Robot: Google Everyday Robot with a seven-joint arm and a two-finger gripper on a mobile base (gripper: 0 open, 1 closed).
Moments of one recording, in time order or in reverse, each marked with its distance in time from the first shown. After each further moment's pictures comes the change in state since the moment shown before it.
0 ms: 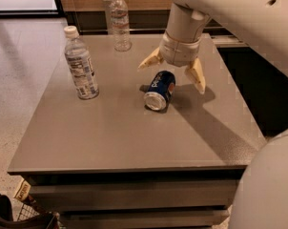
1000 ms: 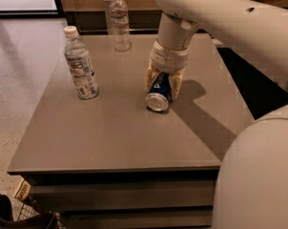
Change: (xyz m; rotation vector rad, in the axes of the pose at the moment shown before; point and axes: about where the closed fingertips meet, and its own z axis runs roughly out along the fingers) arm 0.011 0.023 0.031 -0.008 0.081 -0.051
